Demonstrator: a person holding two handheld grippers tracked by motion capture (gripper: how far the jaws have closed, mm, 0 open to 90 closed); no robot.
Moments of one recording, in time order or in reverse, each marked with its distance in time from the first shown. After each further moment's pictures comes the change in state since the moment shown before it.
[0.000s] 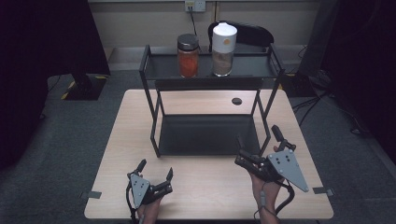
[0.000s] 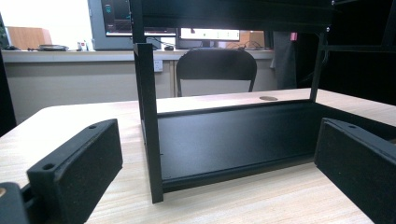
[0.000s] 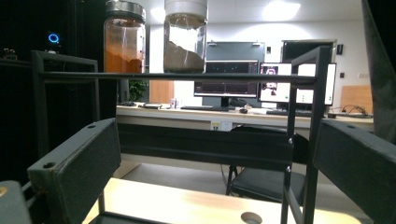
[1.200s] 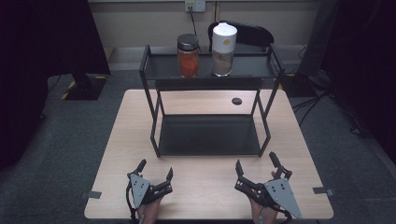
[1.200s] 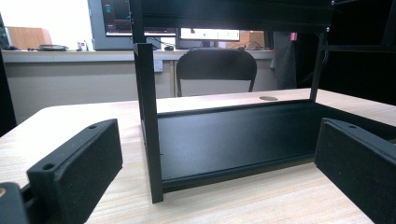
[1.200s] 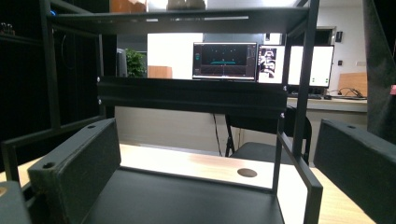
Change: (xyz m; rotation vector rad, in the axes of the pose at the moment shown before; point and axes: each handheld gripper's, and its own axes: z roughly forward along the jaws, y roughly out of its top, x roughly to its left) left arm 0.000 0.000 0.000 0.000 0.000 0.000; right arm 0.004 -0.056 -0.046 0.053 -0.007 -0.015
